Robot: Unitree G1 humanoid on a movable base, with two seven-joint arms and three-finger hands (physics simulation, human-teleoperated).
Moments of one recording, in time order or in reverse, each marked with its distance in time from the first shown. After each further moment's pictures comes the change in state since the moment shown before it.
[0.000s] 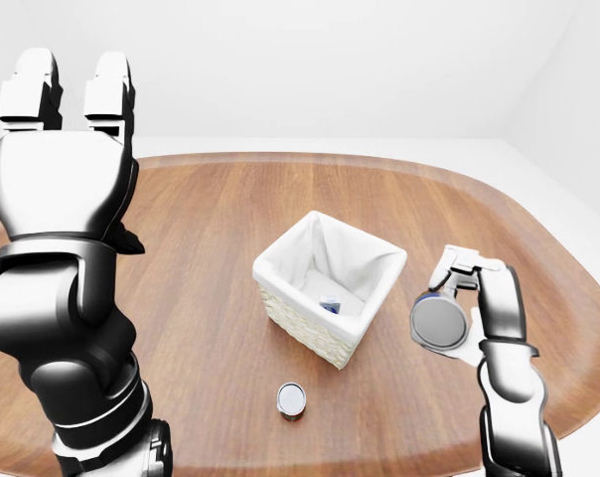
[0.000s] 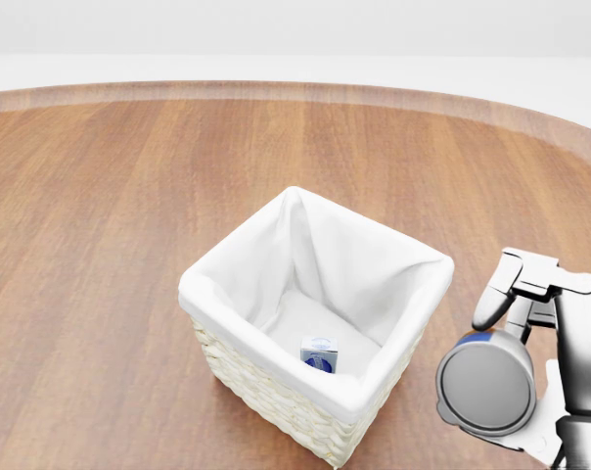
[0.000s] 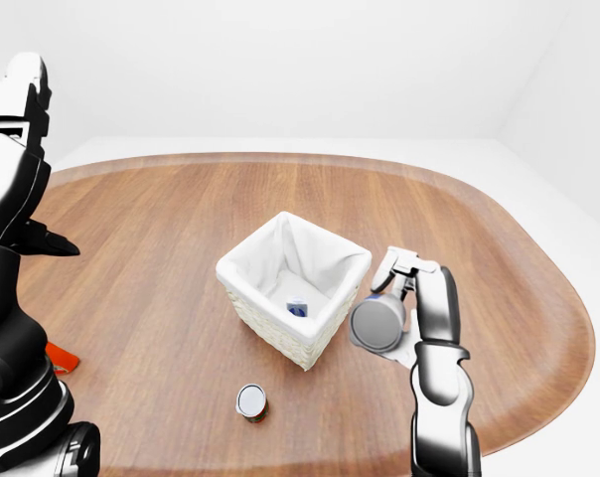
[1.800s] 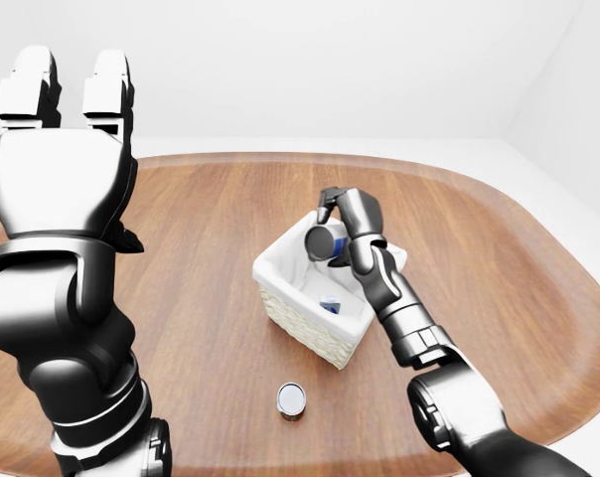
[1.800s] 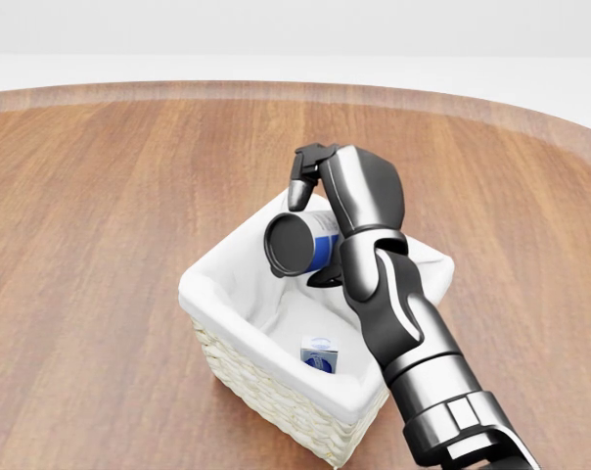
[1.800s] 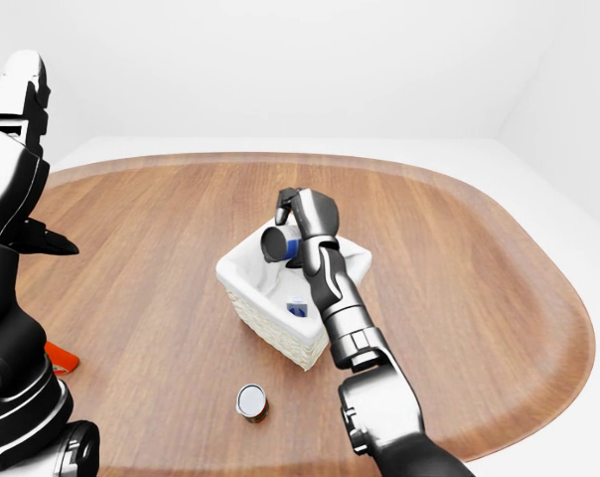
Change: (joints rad) left arm -0.006 0.005 0.001 0.005 -0.002 0.000 0.000; right arm -0.892 0.038 0.301 1.148 -0.360 -0.008 -0.358
